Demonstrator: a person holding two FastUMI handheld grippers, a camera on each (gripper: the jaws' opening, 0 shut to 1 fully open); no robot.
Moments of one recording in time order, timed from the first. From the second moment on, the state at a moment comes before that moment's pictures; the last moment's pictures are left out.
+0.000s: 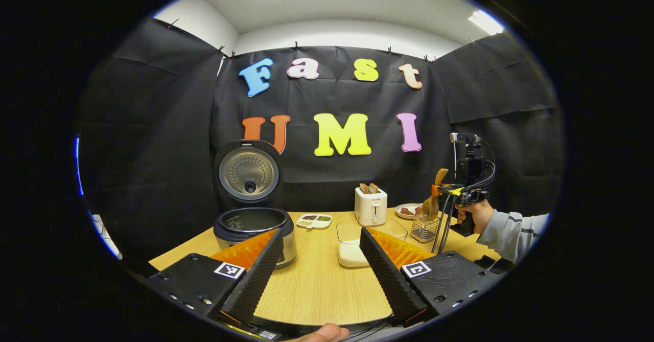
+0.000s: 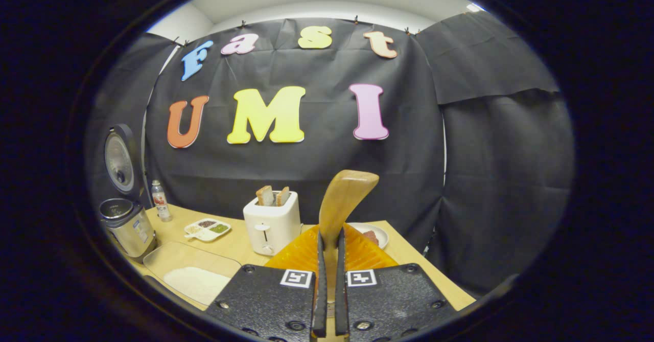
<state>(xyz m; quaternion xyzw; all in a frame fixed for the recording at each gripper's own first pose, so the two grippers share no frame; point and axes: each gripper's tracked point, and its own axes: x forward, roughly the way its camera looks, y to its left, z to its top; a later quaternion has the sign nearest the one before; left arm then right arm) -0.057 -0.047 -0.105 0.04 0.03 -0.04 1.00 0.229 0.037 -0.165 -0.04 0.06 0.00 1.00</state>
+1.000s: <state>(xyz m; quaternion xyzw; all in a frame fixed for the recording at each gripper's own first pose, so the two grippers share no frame) -0.066 -0.024 -0.118 0.05 0.04 -0.01 1.00 0.192 0.222 -0.226 -0.06 0.11 0.14 0.98</state>
